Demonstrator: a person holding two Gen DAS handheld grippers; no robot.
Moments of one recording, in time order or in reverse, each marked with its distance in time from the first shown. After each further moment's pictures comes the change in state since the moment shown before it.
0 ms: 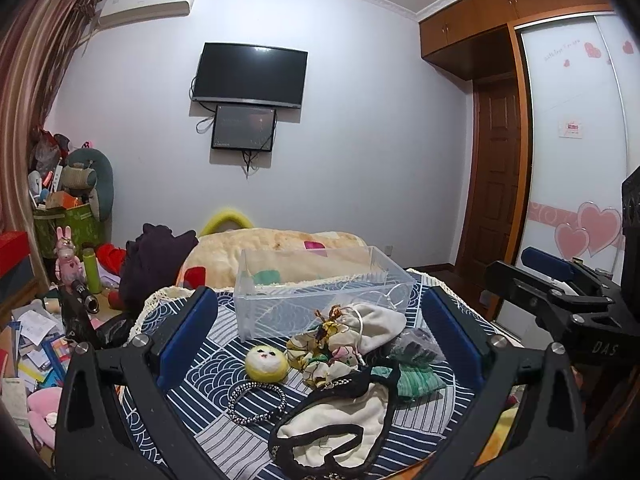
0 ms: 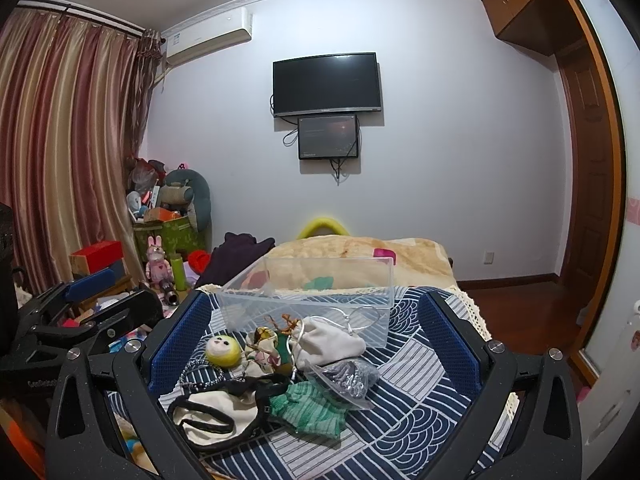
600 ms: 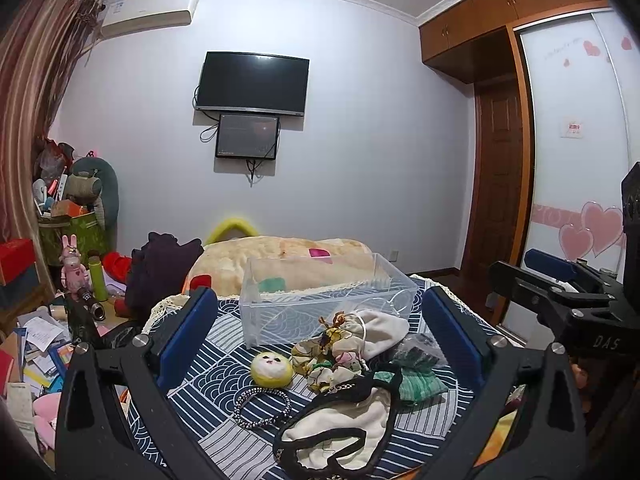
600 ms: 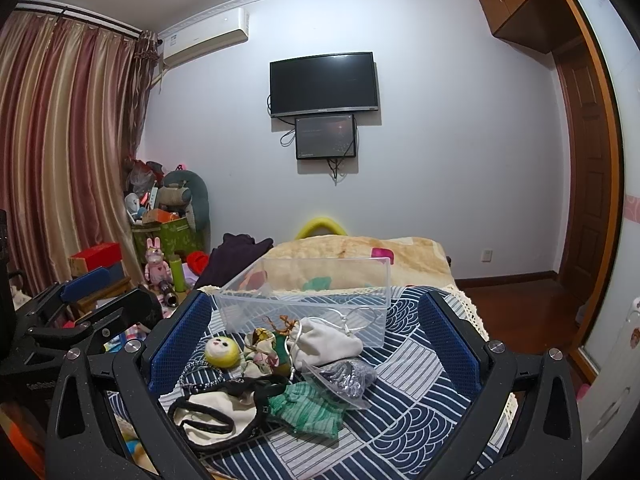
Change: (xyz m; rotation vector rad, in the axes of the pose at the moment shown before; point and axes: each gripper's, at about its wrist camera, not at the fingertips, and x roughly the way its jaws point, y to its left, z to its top) left arm -0.005 -0.006 0.002 0.023 -0.029 0.021; right arm -0.001 -0.003 0.004 0.014 0.004 -0.006
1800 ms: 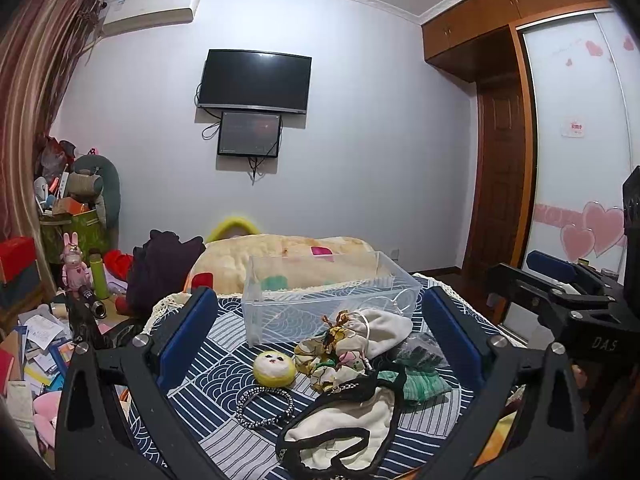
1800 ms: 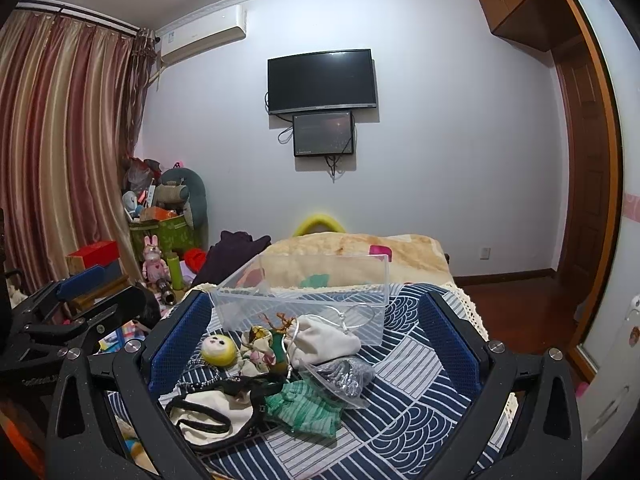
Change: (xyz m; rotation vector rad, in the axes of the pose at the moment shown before) left arm -0.001 0.004 -0.002 0.000 0.002 0.004; right arm 0.004 -0.001 -0.003 -0.002 0.011 -0.006
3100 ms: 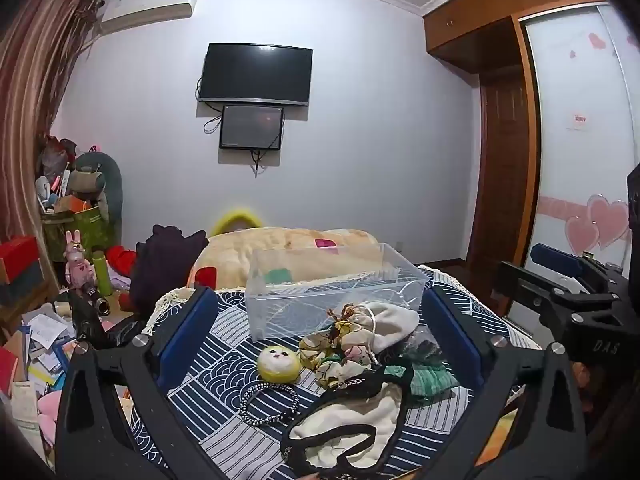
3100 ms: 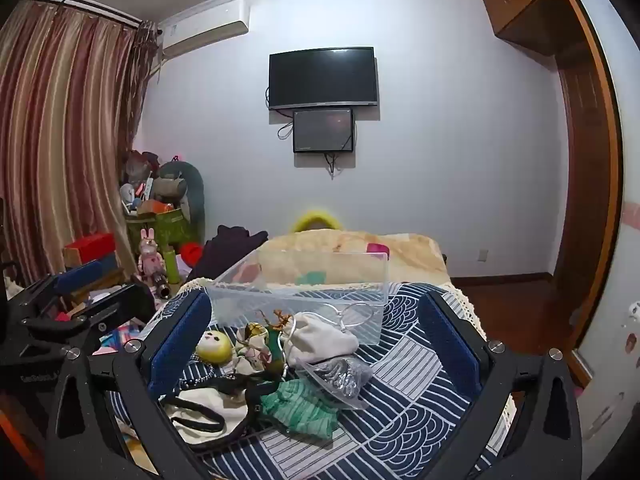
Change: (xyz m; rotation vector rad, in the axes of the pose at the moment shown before) left arm 0.007 0.004 0.000 -0.003 0.049 0.011; right arm 0.008 -0.001 -0.004 -0.026 0.005 -0.013
